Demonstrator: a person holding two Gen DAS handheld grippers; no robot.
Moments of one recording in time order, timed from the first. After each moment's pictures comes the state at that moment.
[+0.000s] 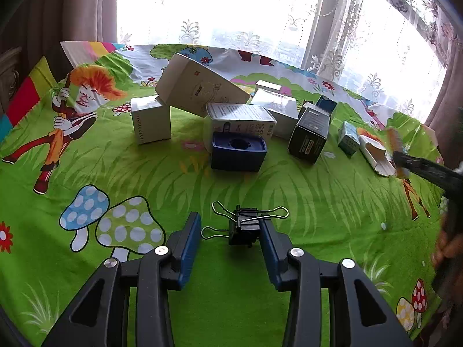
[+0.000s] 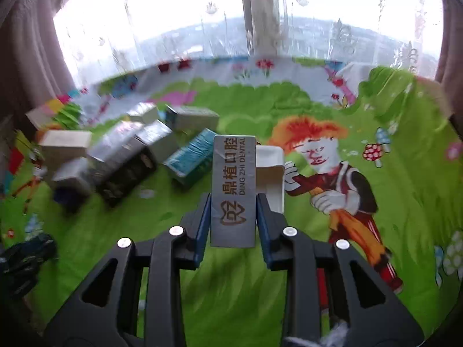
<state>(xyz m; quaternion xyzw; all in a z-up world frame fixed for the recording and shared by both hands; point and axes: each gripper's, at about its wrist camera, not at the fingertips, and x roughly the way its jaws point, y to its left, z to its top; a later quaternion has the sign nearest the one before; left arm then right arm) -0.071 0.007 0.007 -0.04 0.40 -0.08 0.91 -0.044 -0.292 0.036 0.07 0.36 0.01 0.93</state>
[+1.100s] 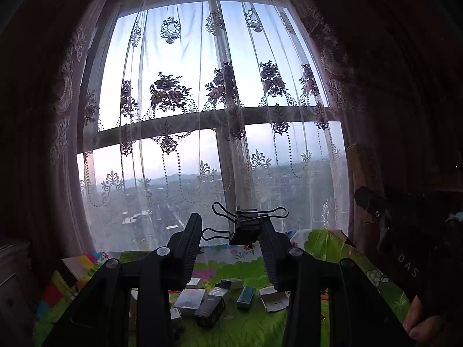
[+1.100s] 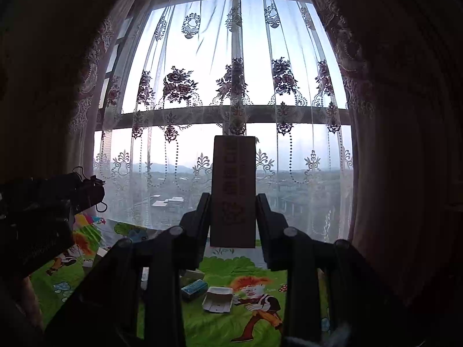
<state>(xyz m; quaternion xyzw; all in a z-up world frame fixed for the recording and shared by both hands) -0.227 -0.122 0.205 0.07 -0.01 -0.16 0.98 -0.269 -0.275 0.184 0.00 -0.06 -0.06 1.00</state>
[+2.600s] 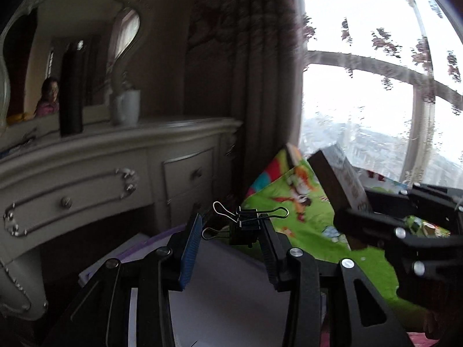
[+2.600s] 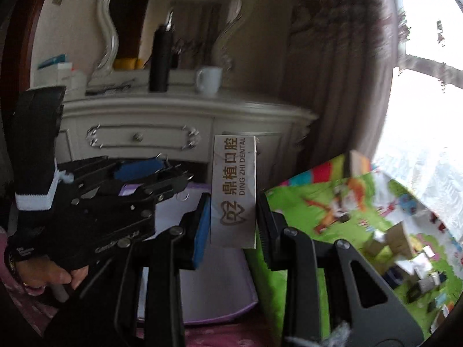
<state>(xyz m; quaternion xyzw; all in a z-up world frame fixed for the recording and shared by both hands) -0.357 0.205 0.112 -0.08 0.17 0.23 0.96 -0.289 0.089 0.127 -0.18 0.14 0.51 0.83</state>
